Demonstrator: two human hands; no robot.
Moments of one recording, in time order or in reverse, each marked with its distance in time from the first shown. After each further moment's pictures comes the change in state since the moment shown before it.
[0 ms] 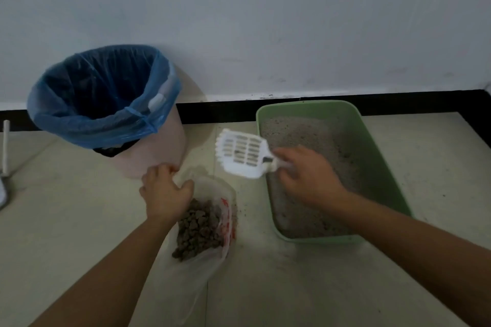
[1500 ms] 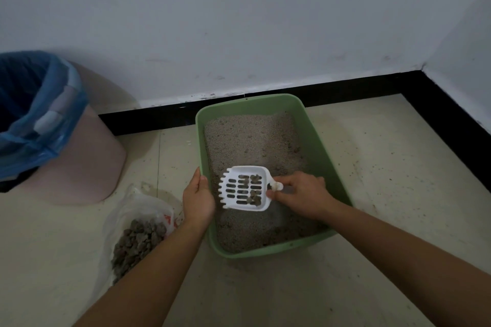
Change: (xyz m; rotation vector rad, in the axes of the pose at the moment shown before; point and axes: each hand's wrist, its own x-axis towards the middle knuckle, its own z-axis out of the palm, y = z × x) left_hand -0.048 0.135 0.129 -0.659 -0.296 -0.268; right_hand -0.045 0.124 -0.006 0.114 -0.307 0.415
